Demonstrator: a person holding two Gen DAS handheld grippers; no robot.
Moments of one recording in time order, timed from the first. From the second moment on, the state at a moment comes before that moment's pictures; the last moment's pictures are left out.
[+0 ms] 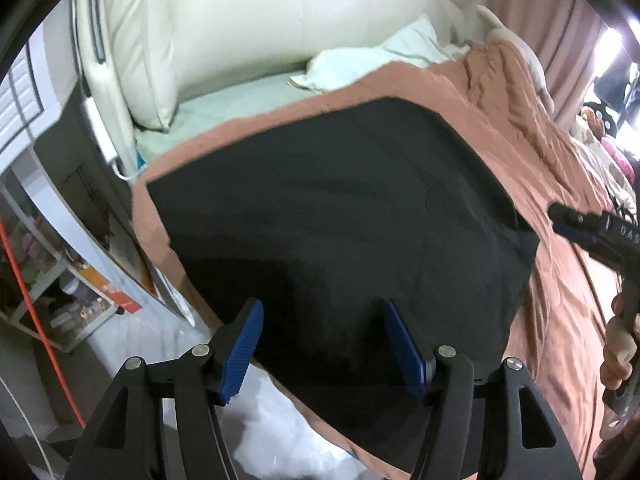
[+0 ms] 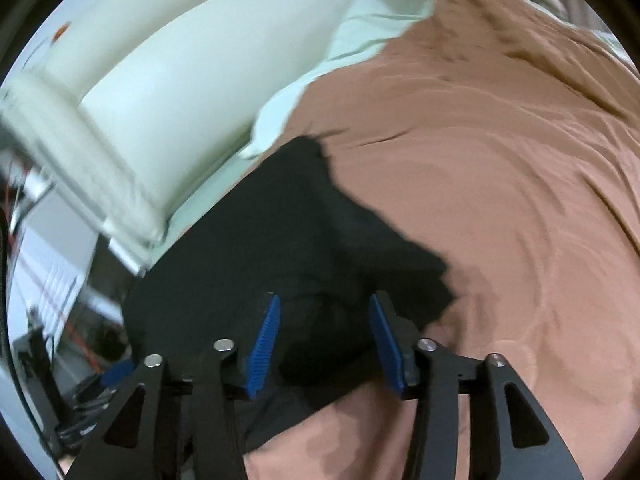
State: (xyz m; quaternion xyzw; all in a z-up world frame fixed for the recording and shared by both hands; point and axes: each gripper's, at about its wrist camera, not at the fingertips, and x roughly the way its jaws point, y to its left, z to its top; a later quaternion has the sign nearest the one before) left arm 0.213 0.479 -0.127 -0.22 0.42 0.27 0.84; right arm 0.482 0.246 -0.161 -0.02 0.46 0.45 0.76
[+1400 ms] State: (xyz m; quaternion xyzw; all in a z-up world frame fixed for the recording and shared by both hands) left arm 0.154 0.343 -0.029 -0.22 0.33 0.20 0.89; right arm 0.401 0.095 -0.093 -0.08 0.43 0.42 0.80
